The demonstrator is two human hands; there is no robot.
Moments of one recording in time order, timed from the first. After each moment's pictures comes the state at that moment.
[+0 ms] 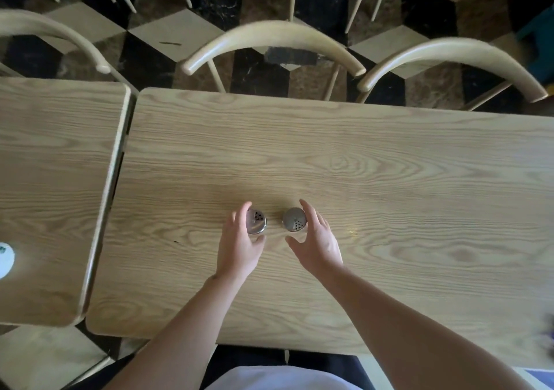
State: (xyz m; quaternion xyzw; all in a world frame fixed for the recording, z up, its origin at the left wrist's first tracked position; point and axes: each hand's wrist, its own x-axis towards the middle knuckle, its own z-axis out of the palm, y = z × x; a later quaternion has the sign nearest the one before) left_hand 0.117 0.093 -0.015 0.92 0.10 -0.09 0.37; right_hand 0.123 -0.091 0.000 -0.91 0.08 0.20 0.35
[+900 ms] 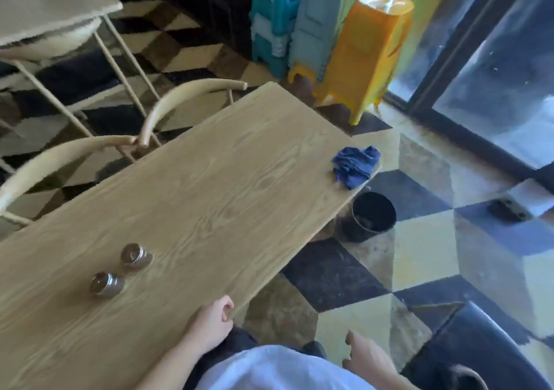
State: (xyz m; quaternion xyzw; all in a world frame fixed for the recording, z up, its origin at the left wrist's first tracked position) left_hand -0.062 -0.039 0.028 0.87 -0.28 -0.41 0.08; right_hand -0.350 -0.232 0.033 -0.74 0.47 0.36 0.32
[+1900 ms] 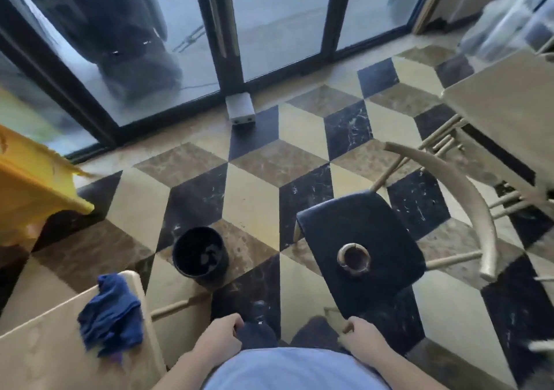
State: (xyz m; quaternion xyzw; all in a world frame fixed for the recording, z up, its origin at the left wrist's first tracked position) left_hand -0.231 -0.474 0.024 0.49 -0.72 -0.41 -0.28; right_hand -0.492 -0.283 0.039 -0.20 0.83 0.00 0.52
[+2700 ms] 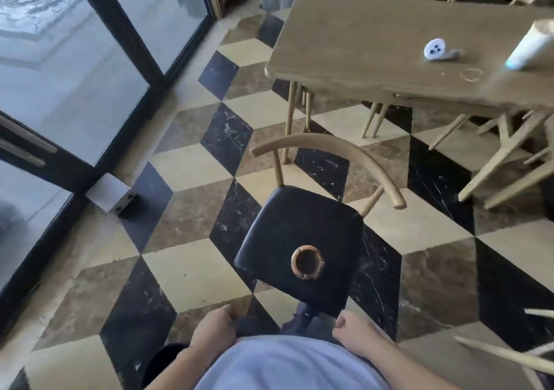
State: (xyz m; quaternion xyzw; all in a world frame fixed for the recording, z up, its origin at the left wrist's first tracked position) left_hand -0.489 -0.583 0.033 0.23 -0.88 -0.19 -0.38; right_hand -0.551 -0.273 -0.003 0.10 0.83 -0.21 0.50
